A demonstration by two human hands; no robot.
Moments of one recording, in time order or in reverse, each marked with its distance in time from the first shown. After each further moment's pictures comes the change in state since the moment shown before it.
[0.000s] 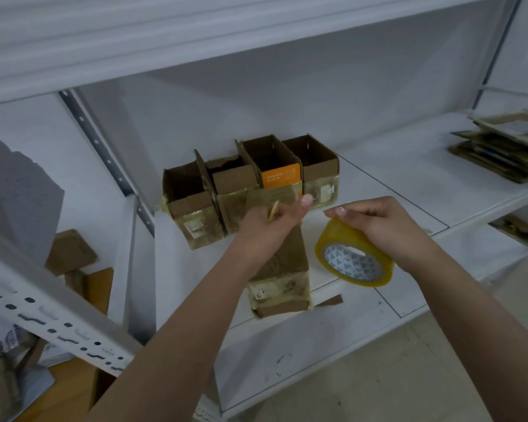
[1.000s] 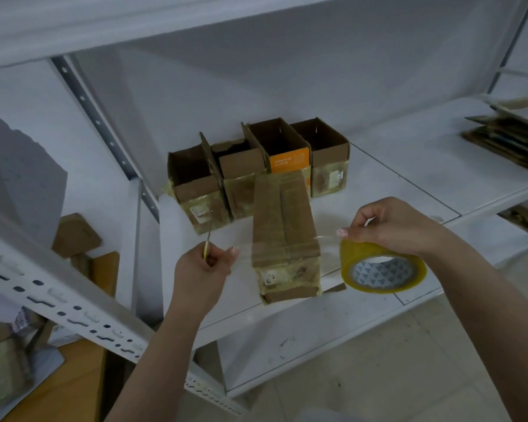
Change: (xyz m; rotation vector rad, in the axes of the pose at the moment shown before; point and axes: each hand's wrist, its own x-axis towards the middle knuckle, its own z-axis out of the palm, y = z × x) left_hand -0.042 -0.112 -0.054 0.215 0.455 -0.084; right_hand 0.006 0.014 -0.001 -0.388 -0.150 0.144
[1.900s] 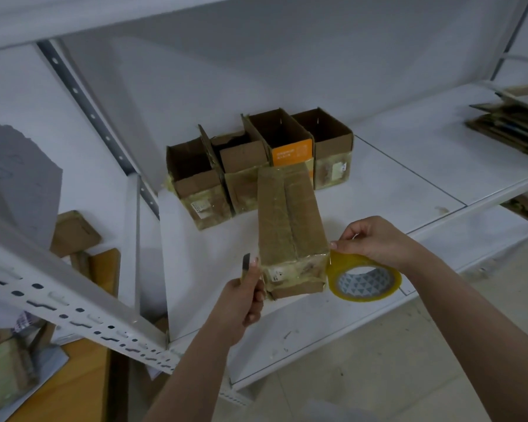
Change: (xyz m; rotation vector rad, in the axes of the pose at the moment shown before) left_hand -0.020 -0.027 0.046 -0.614 -0.492 -0.559; right_hand 0.019 0.033 0.049 0.152 -0.059 0.061
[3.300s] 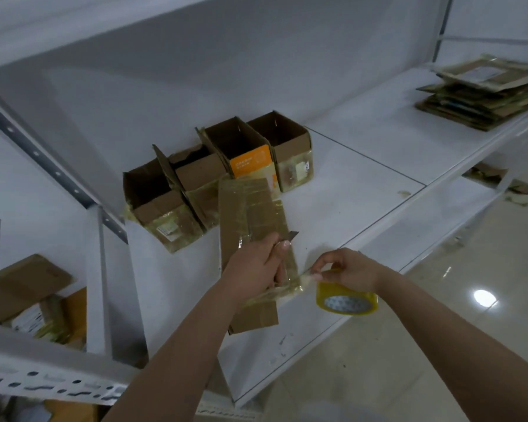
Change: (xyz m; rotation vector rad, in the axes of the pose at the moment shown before) left_hand 0.026 0.066 0.069 1.167 -0.249 0.654; right_hand -0.003 0.068 0.023 -0.085 -0.137 0.037
